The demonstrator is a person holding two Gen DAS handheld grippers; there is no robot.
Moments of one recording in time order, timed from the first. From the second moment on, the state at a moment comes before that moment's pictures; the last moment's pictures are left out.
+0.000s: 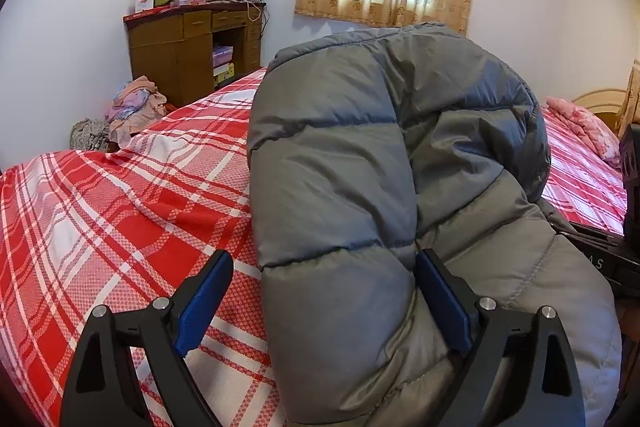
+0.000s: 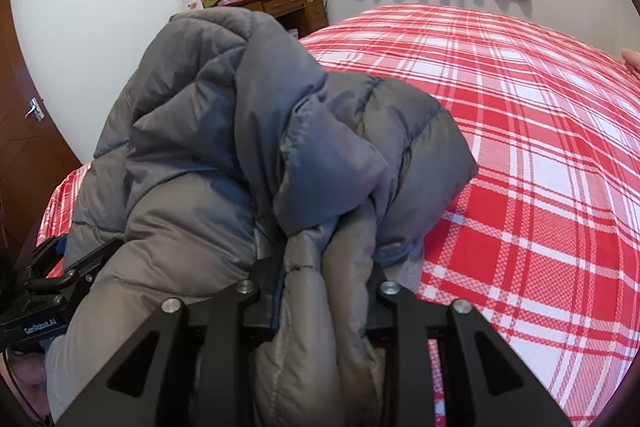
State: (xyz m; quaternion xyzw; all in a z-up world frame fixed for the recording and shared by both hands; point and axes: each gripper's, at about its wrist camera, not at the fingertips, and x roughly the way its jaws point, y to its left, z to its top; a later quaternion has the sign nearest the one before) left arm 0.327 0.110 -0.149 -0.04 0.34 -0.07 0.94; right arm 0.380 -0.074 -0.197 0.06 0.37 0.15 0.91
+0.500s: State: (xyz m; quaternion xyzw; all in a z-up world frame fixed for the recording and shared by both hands) left arm 0.261 0.112 -0.075 0.00 0.28 -0.02 0.96; right arm 0.316 -0.090 -0.118 0.04 0.31 0.09 0.94
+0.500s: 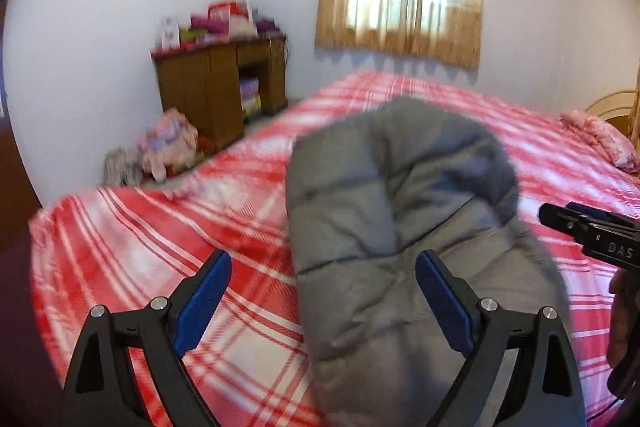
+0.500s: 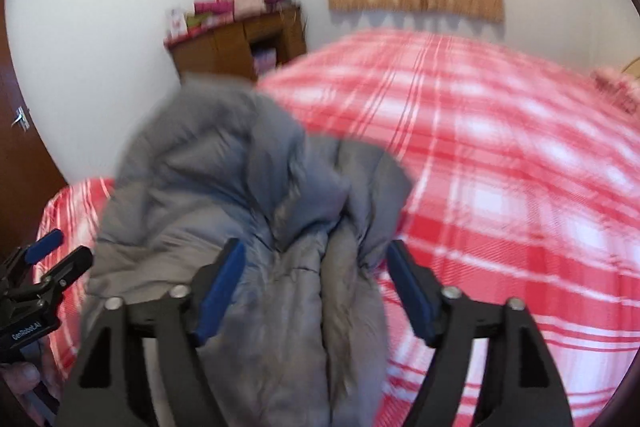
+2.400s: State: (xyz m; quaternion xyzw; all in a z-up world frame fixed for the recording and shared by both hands) left arm 0.197 0.111 -0.003 -0.01 0.19 -0.03 0.98; right arm 0.215 -0.075 -0.053 0.02 0.22 0.11 0.97
